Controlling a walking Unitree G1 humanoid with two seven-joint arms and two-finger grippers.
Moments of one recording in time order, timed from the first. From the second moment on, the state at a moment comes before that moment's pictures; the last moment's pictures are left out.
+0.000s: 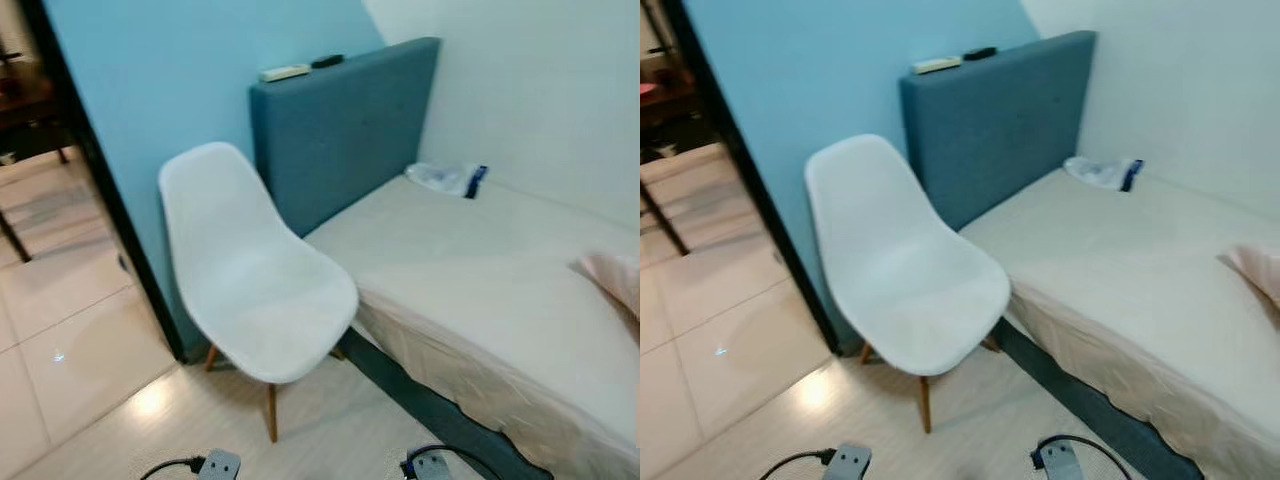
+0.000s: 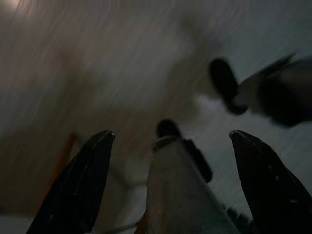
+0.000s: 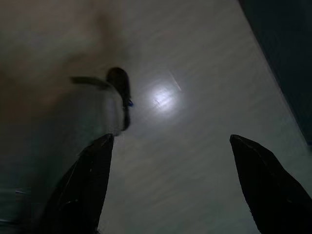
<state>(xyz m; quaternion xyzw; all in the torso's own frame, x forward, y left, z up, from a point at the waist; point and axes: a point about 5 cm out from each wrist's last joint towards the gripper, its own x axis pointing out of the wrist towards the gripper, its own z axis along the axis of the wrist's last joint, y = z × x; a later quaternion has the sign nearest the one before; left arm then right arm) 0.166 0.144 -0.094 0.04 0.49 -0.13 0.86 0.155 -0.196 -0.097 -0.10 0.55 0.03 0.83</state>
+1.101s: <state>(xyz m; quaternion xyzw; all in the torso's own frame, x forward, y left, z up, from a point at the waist) 0.148 0.187 -0.099 -0.03 0.51 0.02 0.86 0.189 -0.149 -0.086 -0.09 0.51 0.11 0.85</state>
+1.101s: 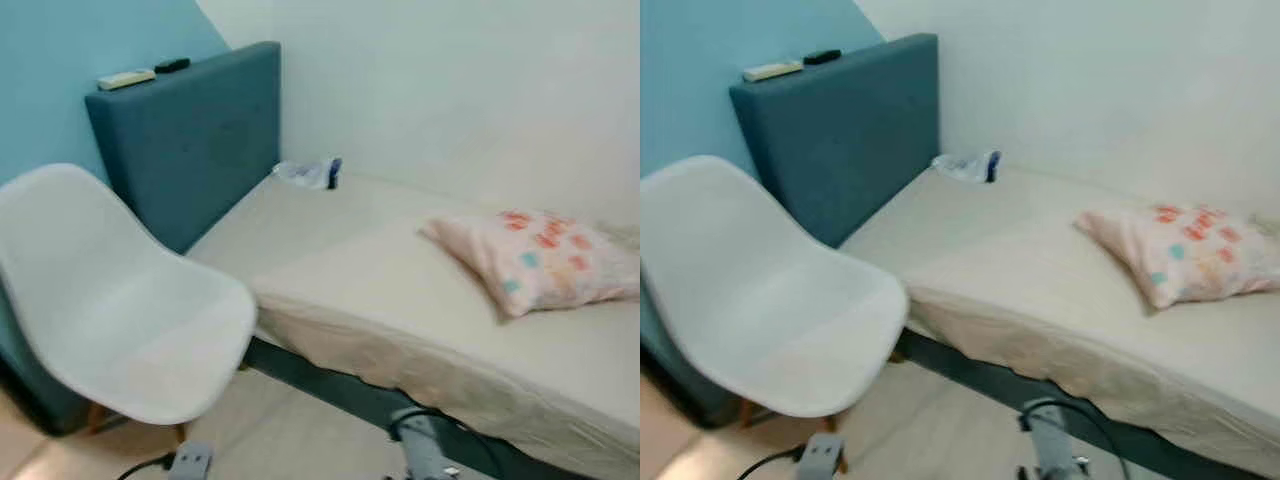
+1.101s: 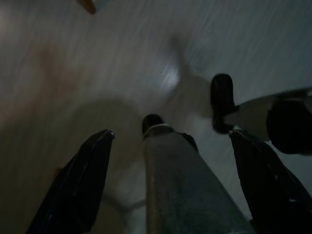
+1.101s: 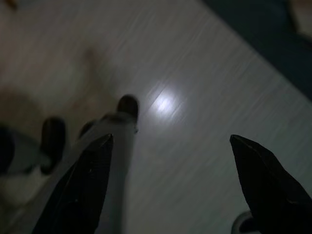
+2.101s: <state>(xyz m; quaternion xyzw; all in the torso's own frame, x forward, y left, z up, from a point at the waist) 0.184 0.164 -0.085 -0.05 0.46 -0.03 0.89 0.185 -0.169 -0.087 -0.13 0.52 0.12 0.84</state>
